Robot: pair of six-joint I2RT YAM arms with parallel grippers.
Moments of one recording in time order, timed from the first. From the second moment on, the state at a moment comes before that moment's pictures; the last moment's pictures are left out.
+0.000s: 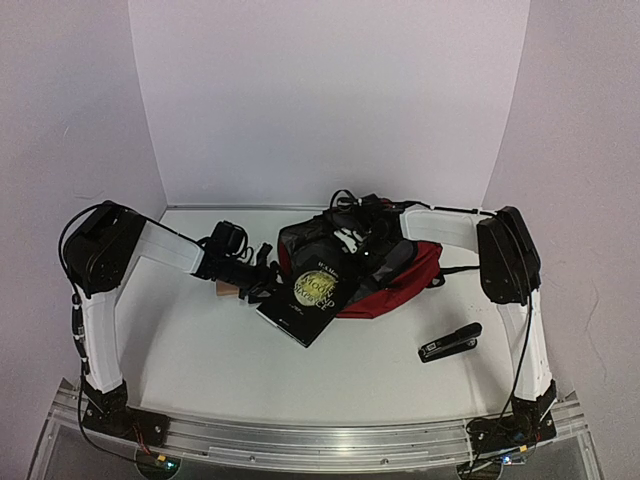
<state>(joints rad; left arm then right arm) -0.51 2.02 1.12 0.08 0.71 -0.69 0.61 2.27 1.83 -0.72 -0.22 -0.09</state>
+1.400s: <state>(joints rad) -0.58 1.72 0.91 0.52 0.73 -1.05 0.57 1.82 1.94 -0.74 -0.43 0.11</state>
